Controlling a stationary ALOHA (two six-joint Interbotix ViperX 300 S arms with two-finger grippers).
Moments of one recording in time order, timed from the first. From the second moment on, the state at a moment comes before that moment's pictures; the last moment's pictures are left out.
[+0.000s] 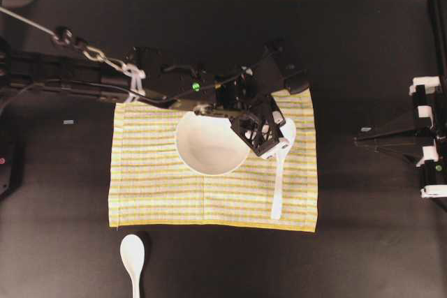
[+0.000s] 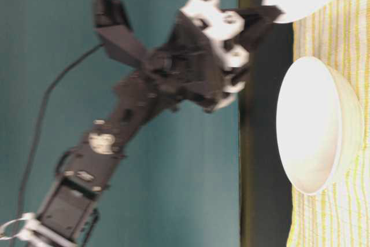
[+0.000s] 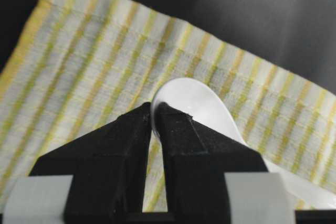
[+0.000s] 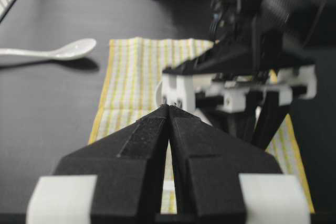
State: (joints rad) left arm 0.12 0.46 0.06 0.04 0.31 -0.34; right arm 0.07 -0.98 1.26 0.00 -0.12 0.00
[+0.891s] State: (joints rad) left arm 0.04 0.18 0.30 0.04 0.33 -0.37; right arm 0.07 -0.99 1.28 0.00 -0.14 0.00
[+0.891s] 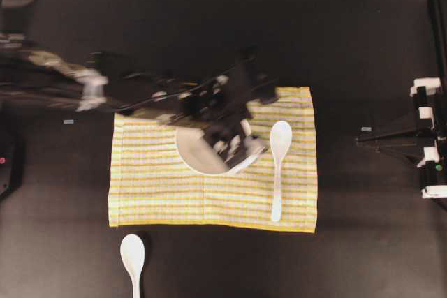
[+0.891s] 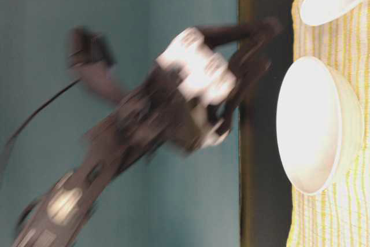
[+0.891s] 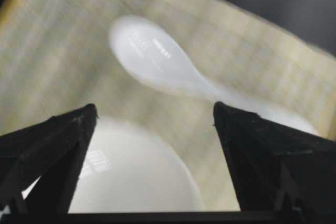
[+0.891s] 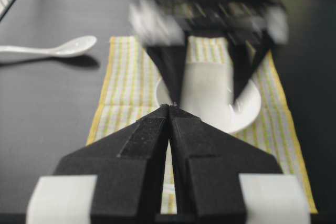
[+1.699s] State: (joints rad) left arm -0.37 -0.25 0.97 0.04 0.10 -0.76; right arm 0.07 -0.99 1.29 0.01 -0.12 0.01
